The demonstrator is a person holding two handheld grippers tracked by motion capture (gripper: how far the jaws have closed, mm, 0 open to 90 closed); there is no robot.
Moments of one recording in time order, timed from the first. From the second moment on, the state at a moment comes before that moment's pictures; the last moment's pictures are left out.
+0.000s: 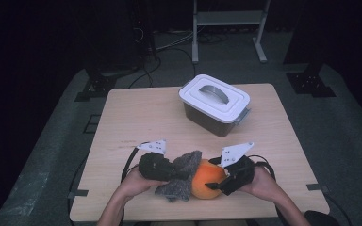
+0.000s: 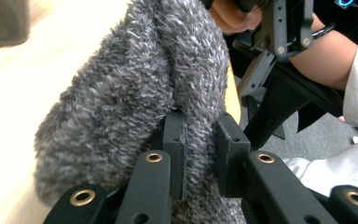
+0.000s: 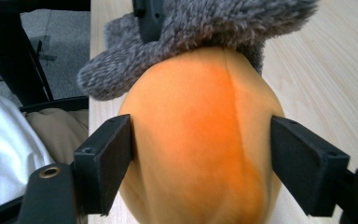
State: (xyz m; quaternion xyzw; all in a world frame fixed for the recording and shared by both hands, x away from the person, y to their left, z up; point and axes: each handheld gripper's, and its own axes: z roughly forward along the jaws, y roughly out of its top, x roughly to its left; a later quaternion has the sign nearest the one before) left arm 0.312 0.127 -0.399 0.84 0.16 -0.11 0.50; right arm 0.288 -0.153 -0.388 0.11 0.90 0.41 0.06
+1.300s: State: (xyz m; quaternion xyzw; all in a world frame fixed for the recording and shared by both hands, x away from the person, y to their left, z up) left arm 0.314 0.132 -0.395 0.83 0.16 -0.11 0.52; right arm 0.285 -0.142 -0.391 0.09 0.90 0.43 0.09
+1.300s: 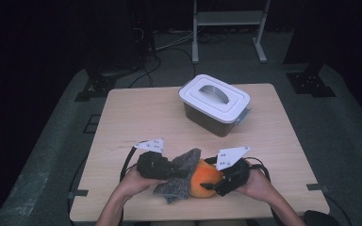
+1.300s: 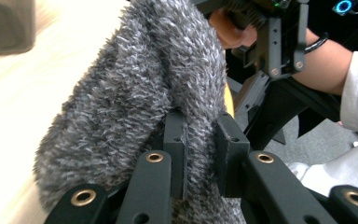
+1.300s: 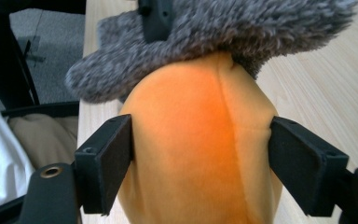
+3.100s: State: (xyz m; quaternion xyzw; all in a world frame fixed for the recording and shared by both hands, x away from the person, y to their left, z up) left arm 0.321 0.132 -0.377 0.81 0.19 -0.08 0.54; right arm 0.307 -0.165 -0.397 0.10 0.86 0.50 0.04
